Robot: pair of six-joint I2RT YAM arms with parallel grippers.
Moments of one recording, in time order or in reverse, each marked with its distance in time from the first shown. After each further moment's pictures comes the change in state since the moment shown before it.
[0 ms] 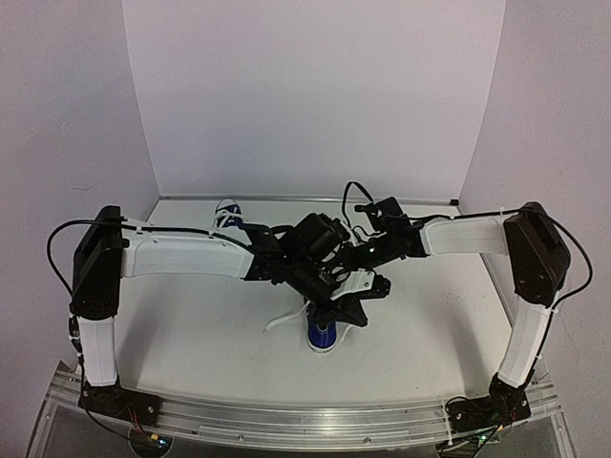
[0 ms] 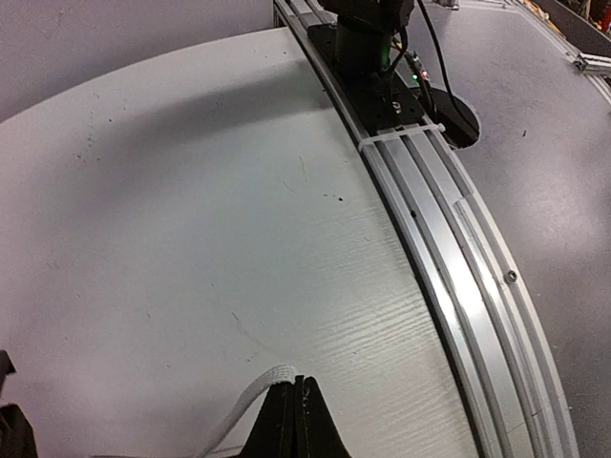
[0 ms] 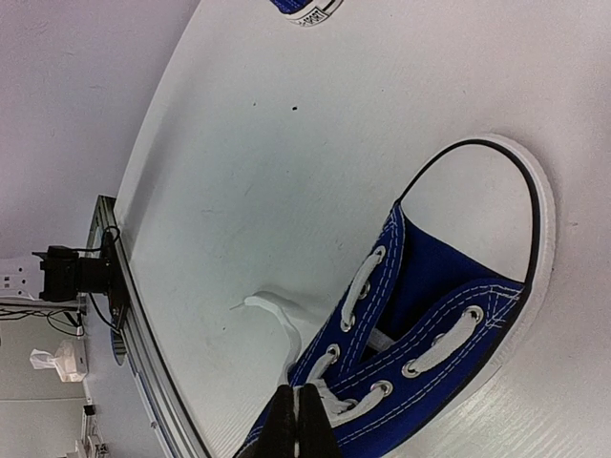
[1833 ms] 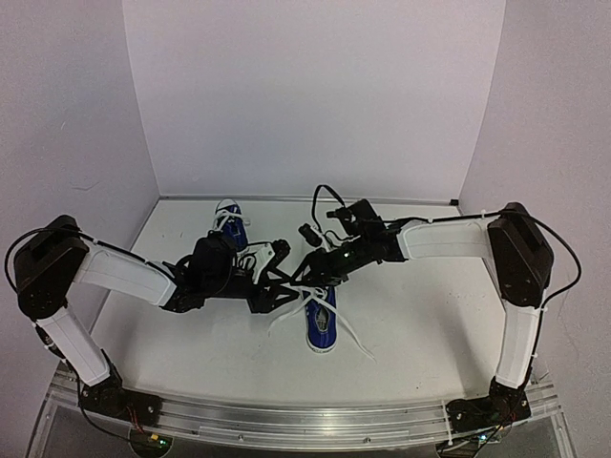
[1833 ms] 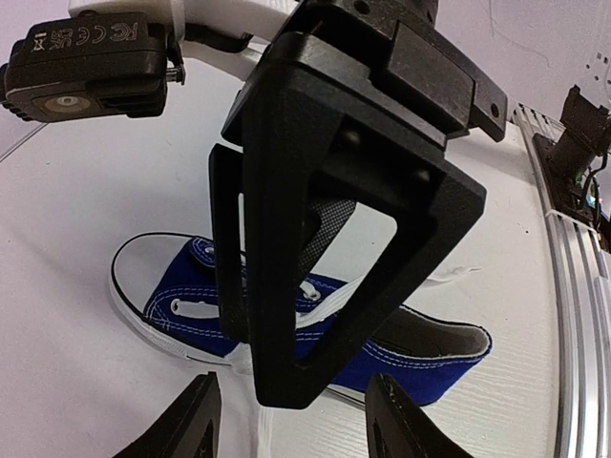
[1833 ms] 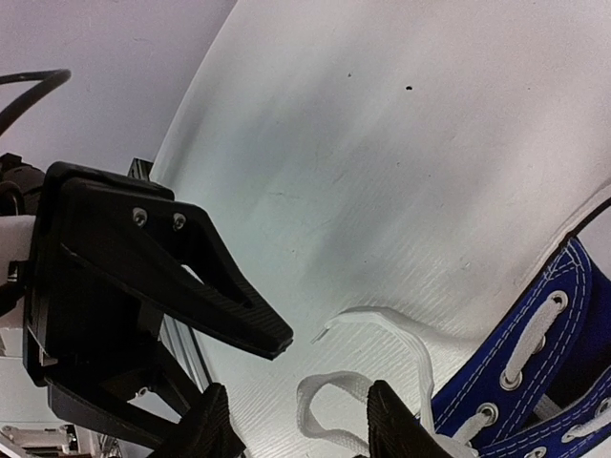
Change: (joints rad) left arm 0.286 -0.349 -0.848 0.876 -0.215 -0.490; right arm 0.132 0.079 0.113 0.007 -0.037 0.040
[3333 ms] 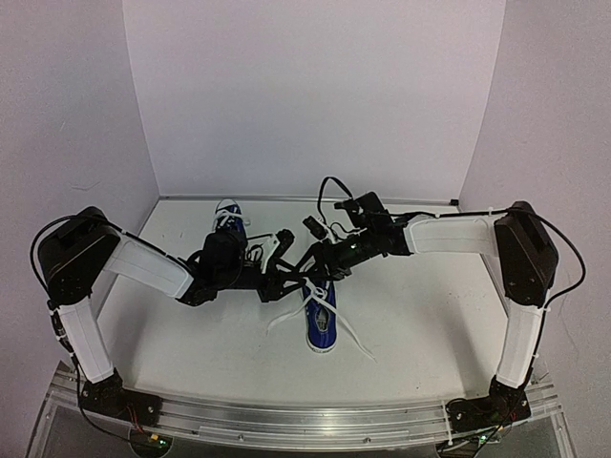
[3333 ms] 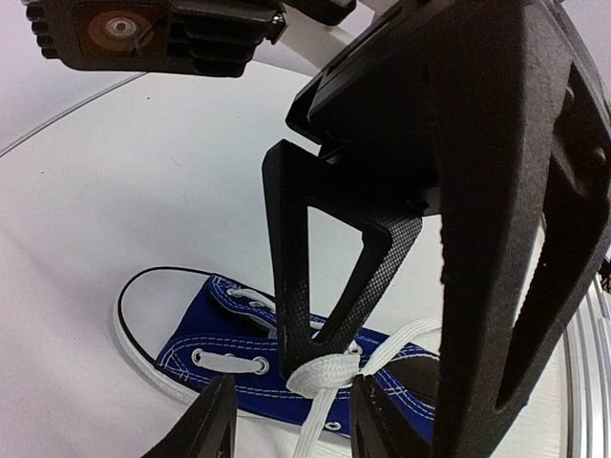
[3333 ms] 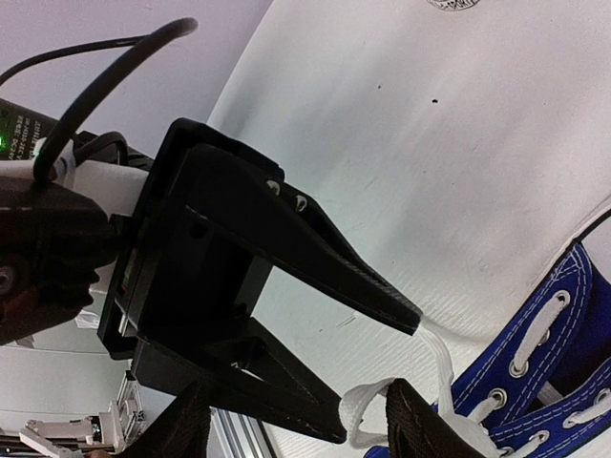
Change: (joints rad) left arm 0.050 0.166 0.094 0.141 0.079 -0.081; right arm -0.036 -0.022 0.012 -0.010 -0.101 0.015
